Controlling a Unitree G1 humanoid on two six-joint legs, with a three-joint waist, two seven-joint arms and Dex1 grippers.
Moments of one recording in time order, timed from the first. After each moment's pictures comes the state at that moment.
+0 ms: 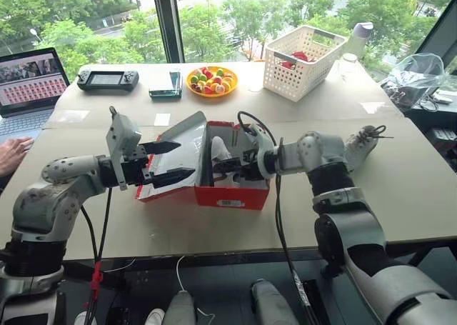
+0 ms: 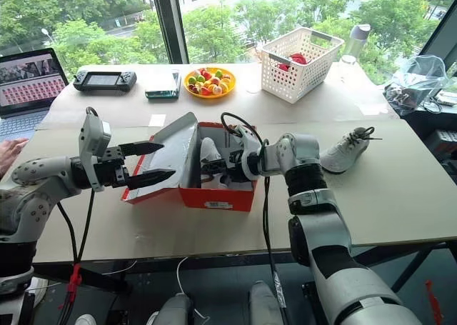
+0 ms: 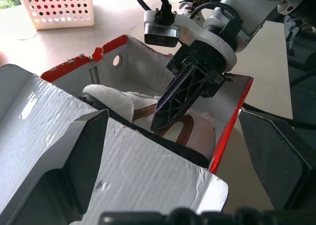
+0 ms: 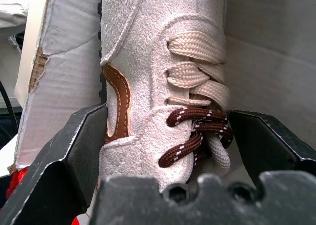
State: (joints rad) left arm -0.44 0.80 0.14 -0.20 -0.65 0.64 -0.99; right arm -1.14 -0.18 -0.04 0.74 0.47 1.25 0.56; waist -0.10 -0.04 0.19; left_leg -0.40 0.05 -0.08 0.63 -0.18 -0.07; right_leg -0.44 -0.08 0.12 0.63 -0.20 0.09
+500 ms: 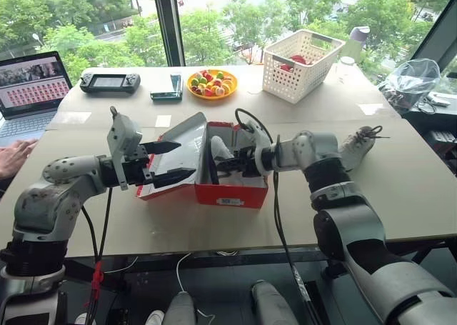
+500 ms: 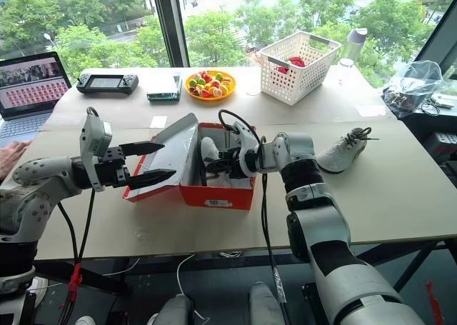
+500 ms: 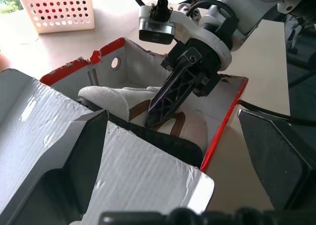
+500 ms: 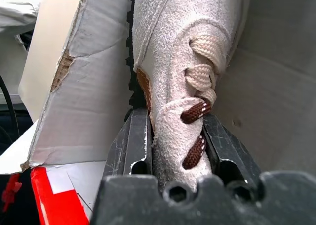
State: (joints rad) left arm -0.45 0.80 0.14 -0.20 -0.65 0.64 -0.99; right arm -1.16 -0.19 -0.03 0.70 0.45 1.23 0.58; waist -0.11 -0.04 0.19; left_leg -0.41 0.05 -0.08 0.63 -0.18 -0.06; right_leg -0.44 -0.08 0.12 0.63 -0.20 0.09
